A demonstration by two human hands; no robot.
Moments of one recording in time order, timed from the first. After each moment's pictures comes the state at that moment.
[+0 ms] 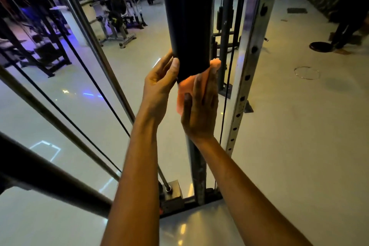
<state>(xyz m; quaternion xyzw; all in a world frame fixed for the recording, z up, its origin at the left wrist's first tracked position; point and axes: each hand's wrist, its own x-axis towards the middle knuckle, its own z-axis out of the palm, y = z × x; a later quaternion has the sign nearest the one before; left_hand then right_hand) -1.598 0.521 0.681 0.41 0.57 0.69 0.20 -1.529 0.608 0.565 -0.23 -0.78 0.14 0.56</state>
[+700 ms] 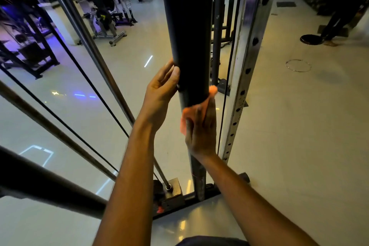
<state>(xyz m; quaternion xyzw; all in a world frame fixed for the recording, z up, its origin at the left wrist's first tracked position) -1.611 0.517 0.650 0.42 0.58 0.64 0.26 -1.506 0.588 0.485 -0.25 -0.80 0.21 0.50</state>
